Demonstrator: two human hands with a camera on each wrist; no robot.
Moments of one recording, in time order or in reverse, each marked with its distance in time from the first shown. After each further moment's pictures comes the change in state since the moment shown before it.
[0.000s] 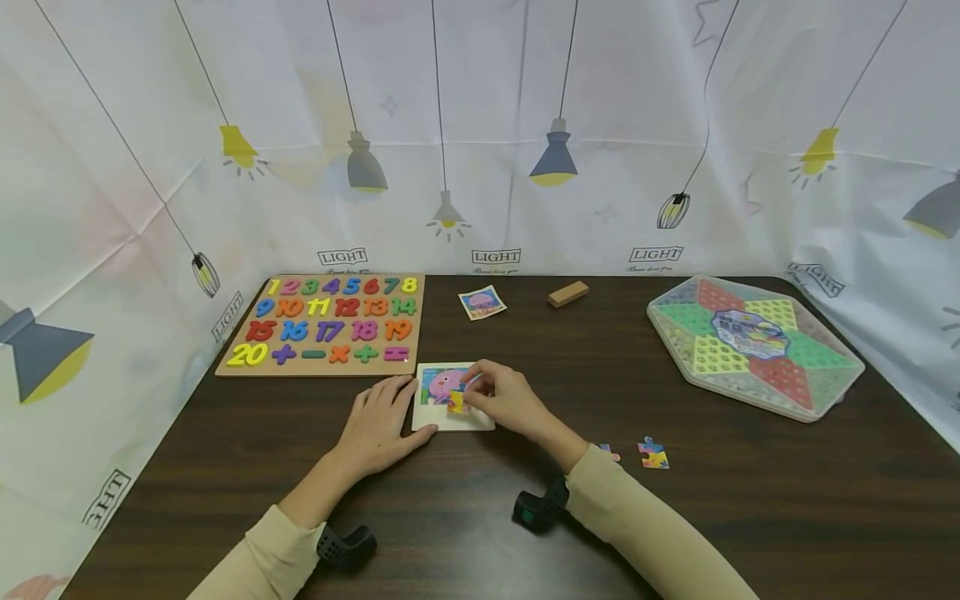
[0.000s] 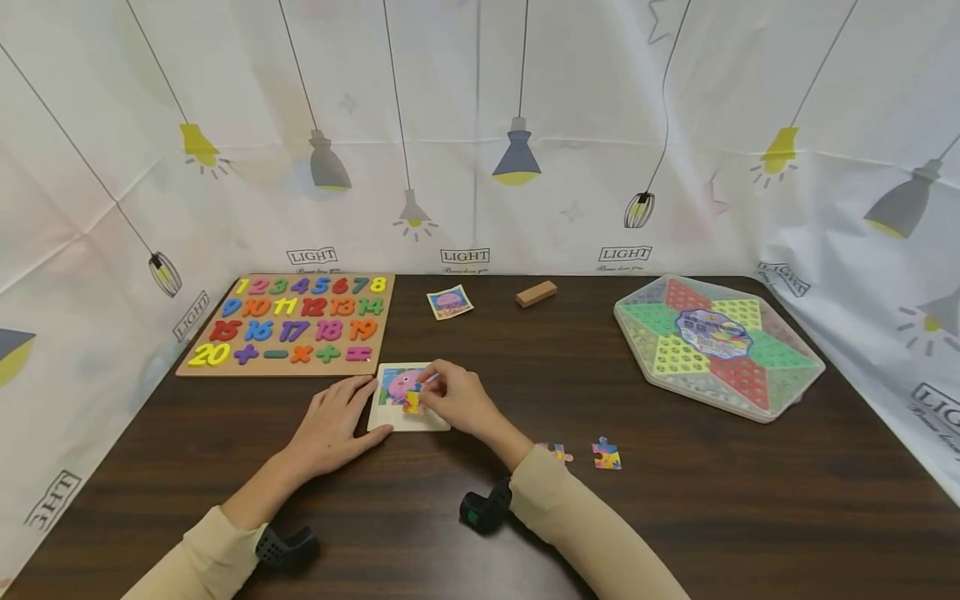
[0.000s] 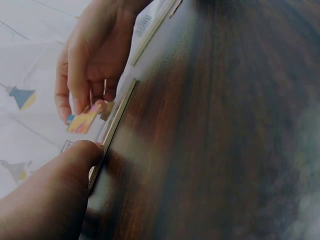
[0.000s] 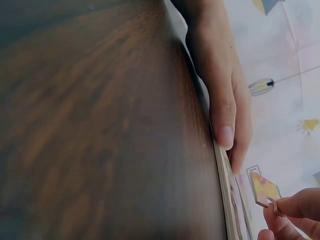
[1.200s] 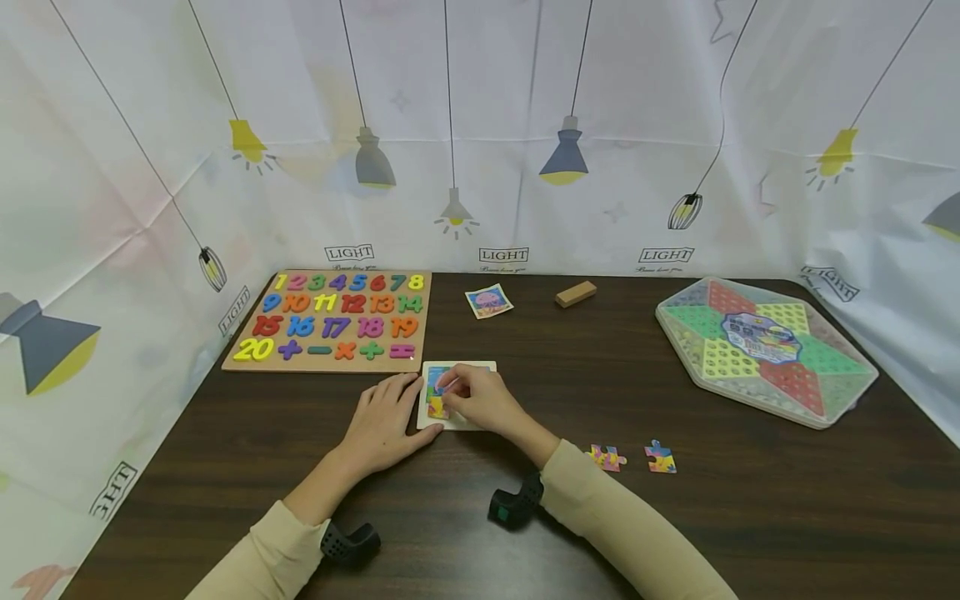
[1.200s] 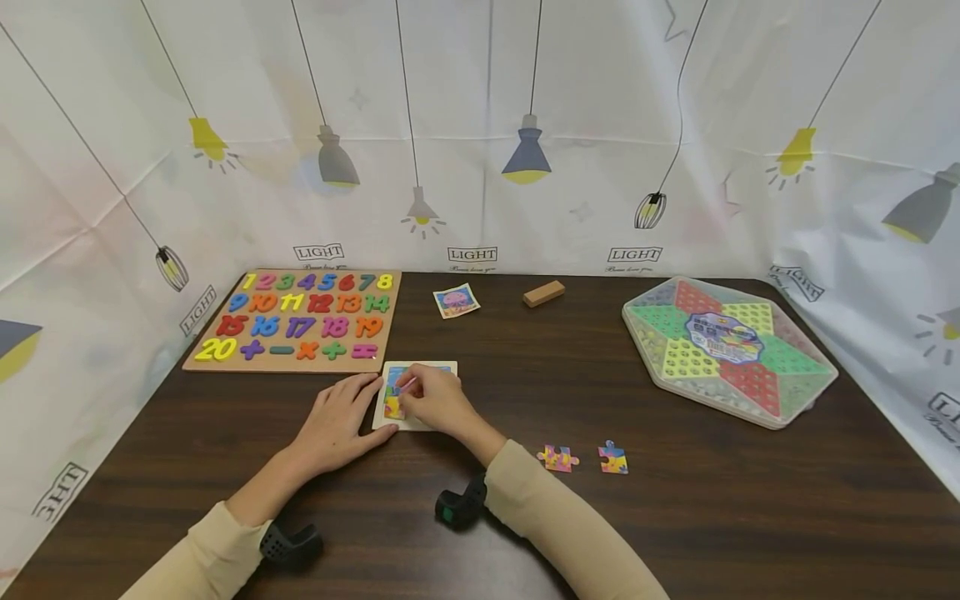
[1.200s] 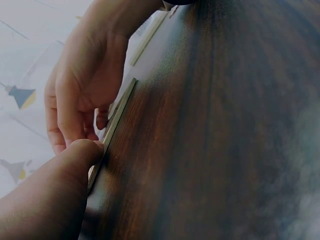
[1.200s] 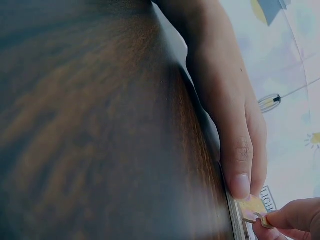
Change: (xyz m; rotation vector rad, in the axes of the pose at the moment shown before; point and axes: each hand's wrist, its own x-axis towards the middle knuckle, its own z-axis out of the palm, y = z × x) left_hand 0.000 -0.001 -0.001 0.008 0.018 0.010; right_hand 0.023 -0.006 0.031 -0.094 -0.046 -0.051
